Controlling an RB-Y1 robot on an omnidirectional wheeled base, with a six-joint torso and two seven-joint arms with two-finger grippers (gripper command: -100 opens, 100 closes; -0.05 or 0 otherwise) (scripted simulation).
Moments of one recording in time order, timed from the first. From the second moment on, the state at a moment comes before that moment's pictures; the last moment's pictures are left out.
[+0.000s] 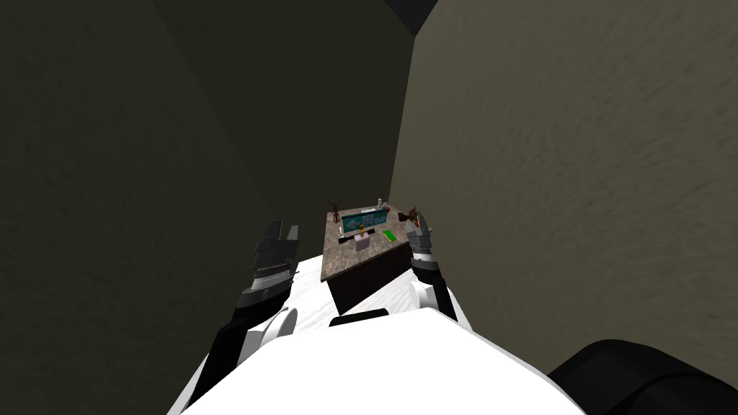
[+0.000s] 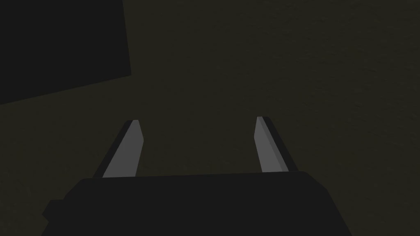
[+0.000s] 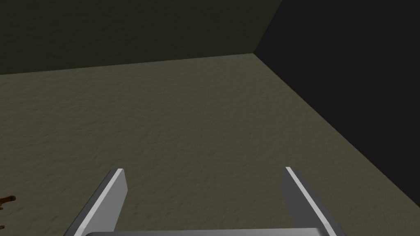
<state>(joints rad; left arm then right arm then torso) 0.55 0.01 -0.07 -2.35 0.06 -0.47 -0.10 0.47 0.03 0.02 -2.26 0.04 -0.43 0.01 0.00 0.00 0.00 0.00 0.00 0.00</state>
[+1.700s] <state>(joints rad) 0.55 0.01 -0.07 -2.35 0.06 -0.47 -0.10 0.44 -0.40 0.12 -2.09 0.08 -0.55 0.00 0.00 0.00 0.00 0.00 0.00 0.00</state>
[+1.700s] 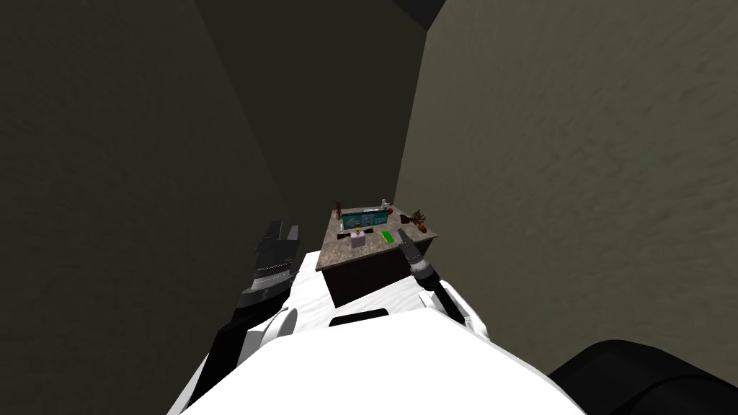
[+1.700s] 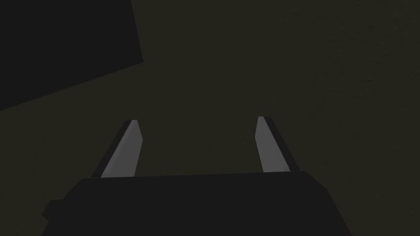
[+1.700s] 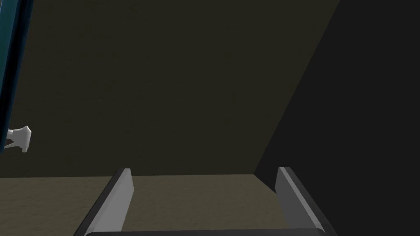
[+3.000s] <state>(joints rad) 0.55 0.01 -0.07 -2.35 0.06 -0.47 -0.10 0.41 -0.77 0.25 -1.85 0.21 -0.66 0.00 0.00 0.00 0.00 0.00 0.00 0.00</state>
